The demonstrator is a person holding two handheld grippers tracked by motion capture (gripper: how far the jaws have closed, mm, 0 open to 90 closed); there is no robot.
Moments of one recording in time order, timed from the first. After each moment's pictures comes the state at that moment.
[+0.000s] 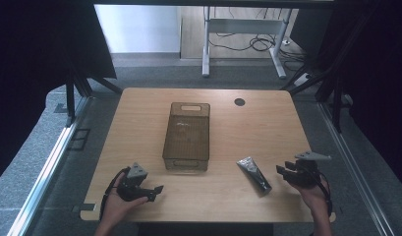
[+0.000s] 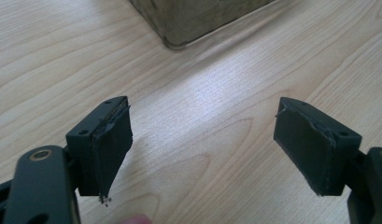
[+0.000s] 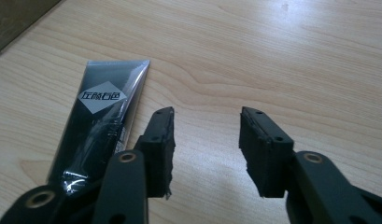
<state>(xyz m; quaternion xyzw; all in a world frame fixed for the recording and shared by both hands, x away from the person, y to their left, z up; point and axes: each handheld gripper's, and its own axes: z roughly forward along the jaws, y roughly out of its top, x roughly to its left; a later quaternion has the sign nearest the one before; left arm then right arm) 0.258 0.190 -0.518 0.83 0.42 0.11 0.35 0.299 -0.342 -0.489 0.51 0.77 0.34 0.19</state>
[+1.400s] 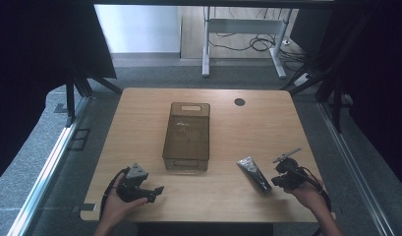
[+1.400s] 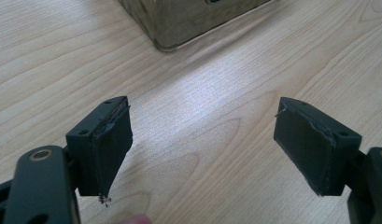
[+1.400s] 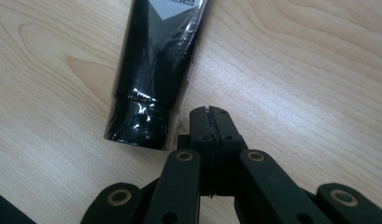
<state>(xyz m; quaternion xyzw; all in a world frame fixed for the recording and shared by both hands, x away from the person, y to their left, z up) 0.255 0.190 -0.514 0.83 0.42 0.10 0.36 0.305 -0.299 -0.480 0.44 0.88 0.16 0.08</state>
